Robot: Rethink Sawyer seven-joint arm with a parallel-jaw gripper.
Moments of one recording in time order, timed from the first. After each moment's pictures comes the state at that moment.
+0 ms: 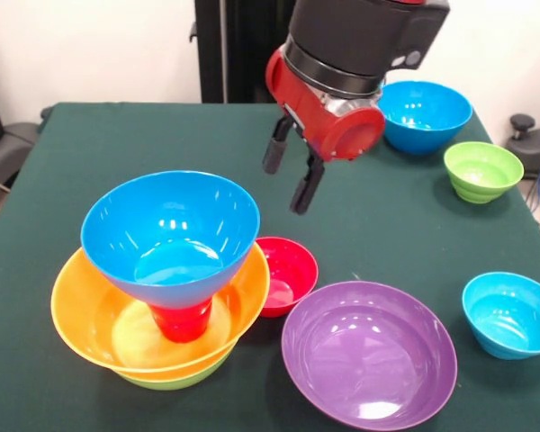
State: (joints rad) arm -0.03 -0.44 -0.23 0.99 -0.09 0.99 2.81
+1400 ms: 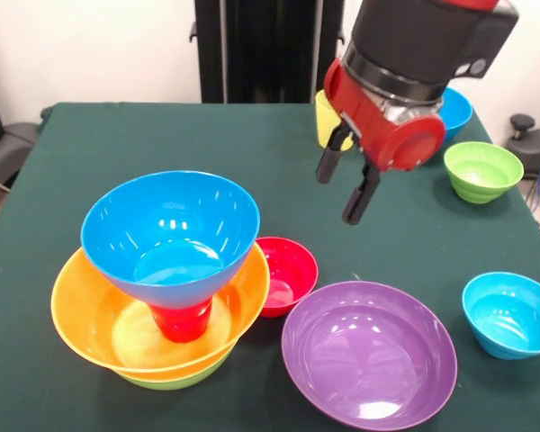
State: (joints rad) arm 0.07 -0.36 -0.37 0.95 0.10 0.99 2.85
